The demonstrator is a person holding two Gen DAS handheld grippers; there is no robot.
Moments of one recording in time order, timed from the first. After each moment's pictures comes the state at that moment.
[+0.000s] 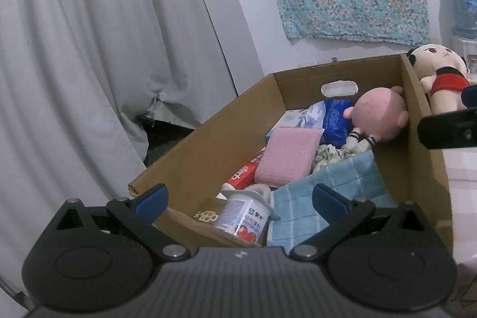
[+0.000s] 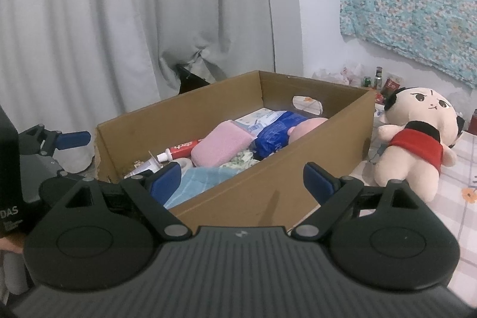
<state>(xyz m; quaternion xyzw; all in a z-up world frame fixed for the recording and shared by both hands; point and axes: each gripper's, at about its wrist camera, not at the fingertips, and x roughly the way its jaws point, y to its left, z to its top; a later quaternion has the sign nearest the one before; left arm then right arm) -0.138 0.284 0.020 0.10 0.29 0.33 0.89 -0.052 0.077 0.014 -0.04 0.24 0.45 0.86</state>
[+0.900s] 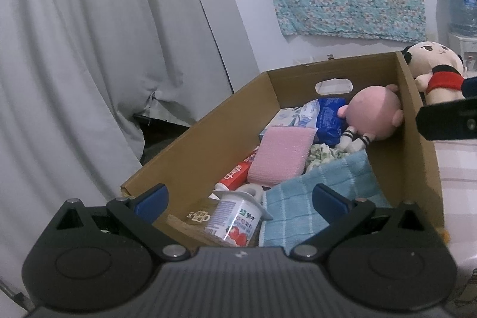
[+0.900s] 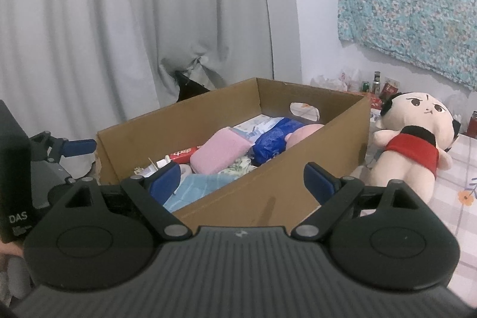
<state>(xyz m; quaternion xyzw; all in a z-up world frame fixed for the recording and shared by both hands) -0.131 0.282 0.020 0.10 0.30 0.32 0.89 -0.055 0.071 0.019 -0.03 0.23 0.45 0.86</state>
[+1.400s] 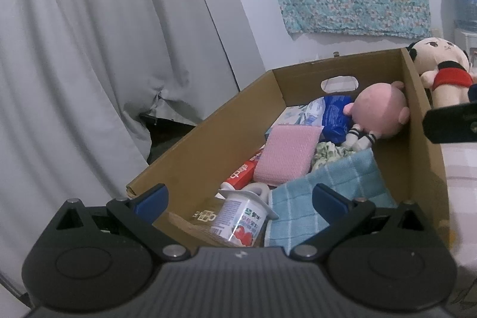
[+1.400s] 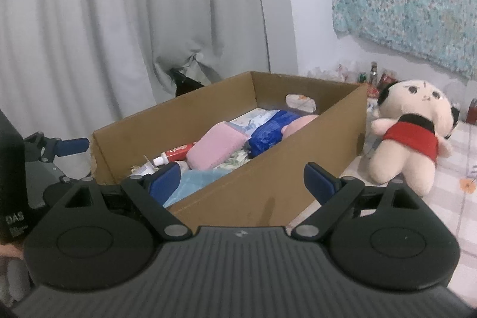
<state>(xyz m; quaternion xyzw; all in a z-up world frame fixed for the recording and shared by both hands) -0.130 0.281 0.020 0.11 0.30 0.33 0.89 -0.046 0.070 0.012 -0.01 0.25 0.45 0.86</state>
